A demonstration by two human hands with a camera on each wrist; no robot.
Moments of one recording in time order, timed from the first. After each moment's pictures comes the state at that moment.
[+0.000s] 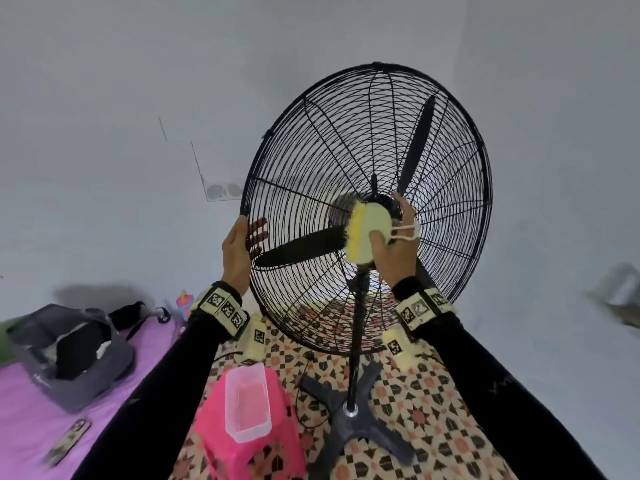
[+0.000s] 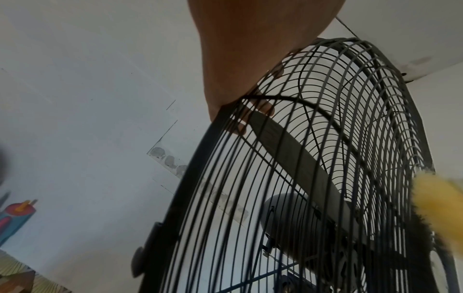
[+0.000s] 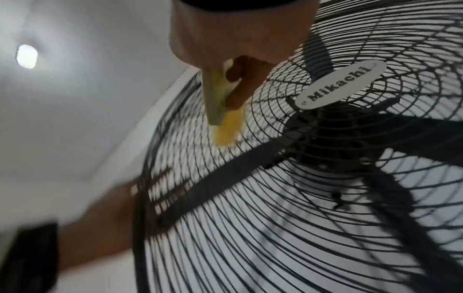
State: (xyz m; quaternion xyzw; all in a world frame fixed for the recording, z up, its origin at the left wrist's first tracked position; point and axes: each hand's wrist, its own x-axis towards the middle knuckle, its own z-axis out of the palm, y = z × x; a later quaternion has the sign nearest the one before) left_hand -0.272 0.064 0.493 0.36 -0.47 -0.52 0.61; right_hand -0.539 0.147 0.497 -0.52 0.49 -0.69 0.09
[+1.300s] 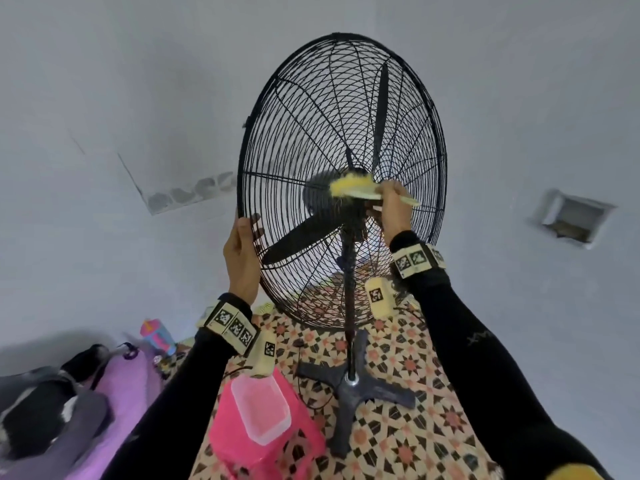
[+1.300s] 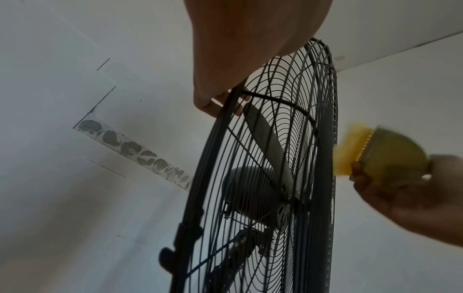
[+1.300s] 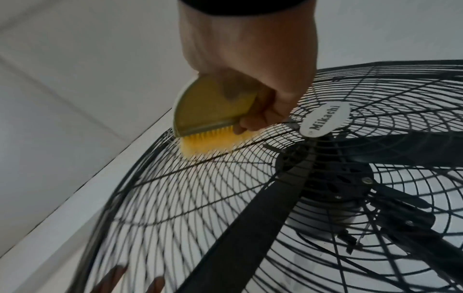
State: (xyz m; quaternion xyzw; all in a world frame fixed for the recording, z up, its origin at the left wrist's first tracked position) left_hand -0.254 0.056 0.471 0.33 -0.59 -0.46 0.58; right_hand -0.512 0.139 0.513 -0.26 0.56 -0.76 0.23
